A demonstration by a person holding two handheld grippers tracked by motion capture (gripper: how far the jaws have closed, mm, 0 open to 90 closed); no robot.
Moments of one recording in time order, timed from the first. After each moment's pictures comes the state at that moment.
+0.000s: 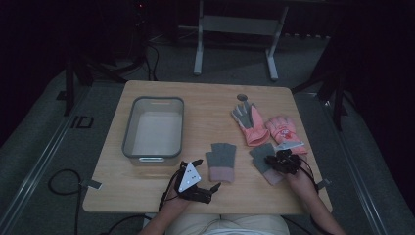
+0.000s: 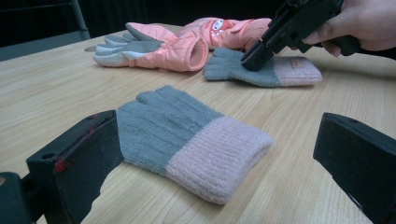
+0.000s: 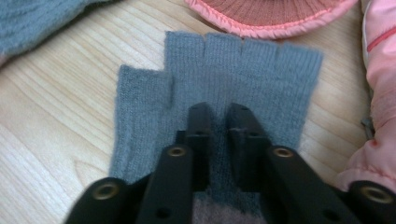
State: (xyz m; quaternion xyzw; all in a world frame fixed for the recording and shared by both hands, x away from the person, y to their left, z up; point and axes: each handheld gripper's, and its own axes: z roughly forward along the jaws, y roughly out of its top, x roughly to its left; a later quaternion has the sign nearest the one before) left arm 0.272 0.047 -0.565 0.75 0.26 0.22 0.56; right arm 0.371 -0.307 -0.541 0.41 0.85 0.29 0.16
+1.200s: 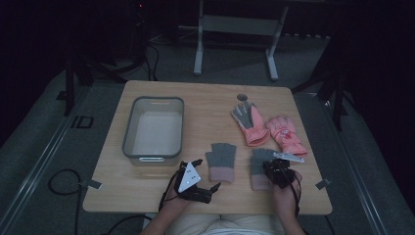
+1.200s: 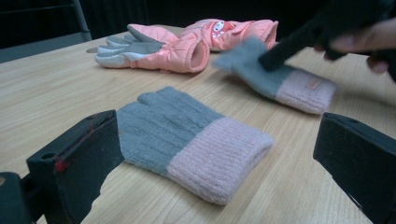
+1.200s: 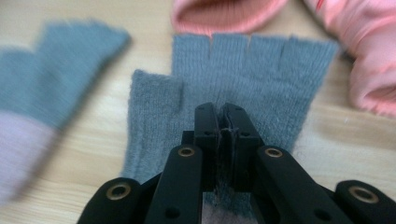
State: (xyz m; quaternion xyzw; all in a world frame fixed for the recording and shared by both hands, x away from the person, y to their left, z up) left arm 0.271 0.047 -0.565 0.75 0.26 0.22 0.57; right arm 0.317 -0.266 -0.539 0.59 0.71 0.32 0.22
